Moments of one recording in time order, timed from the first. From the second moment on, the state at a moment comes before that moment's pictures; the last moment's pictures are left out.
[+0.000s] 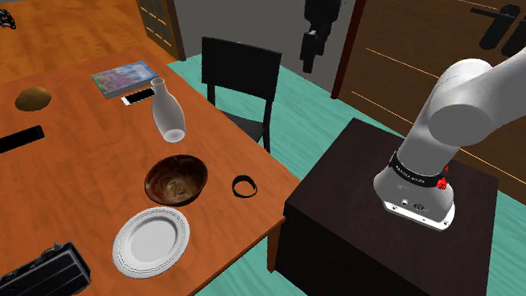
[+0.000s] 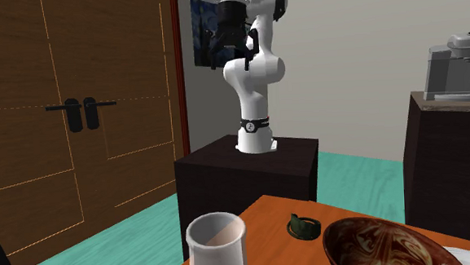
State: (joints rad) arm 0.05 -0.71 0.11 -2.60 -0.01 1.89 -0.05
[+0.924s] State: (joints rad) arm 0.13 -0.36 0.30 -2.72 0.05 2.39 0.12
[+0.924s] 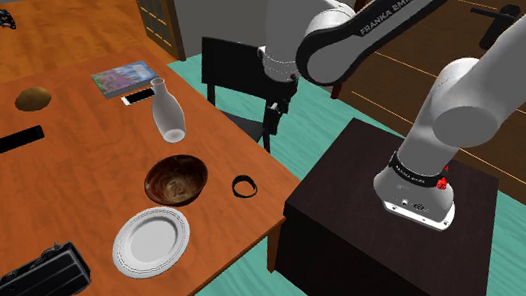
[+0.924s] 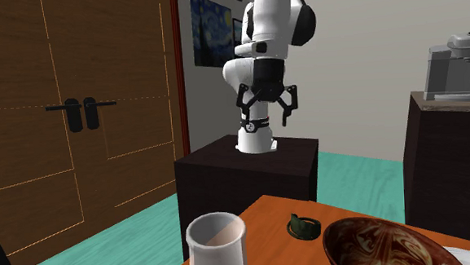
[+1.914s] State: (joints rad) arm 0.23 0.29 0.33 -2.51 -0.47 2.79 0.65
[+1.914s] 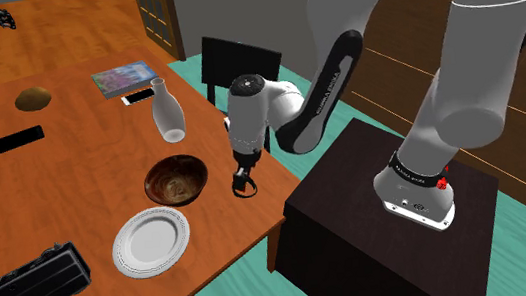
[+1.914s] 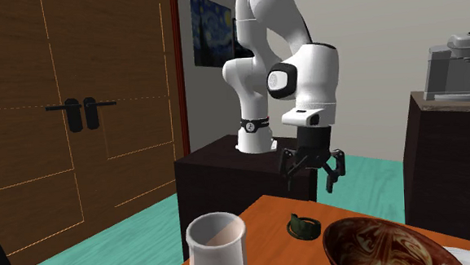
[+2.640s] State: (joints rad) arm 0.38 0.53 0.18 -2.37 -0.66 2.89 0.81
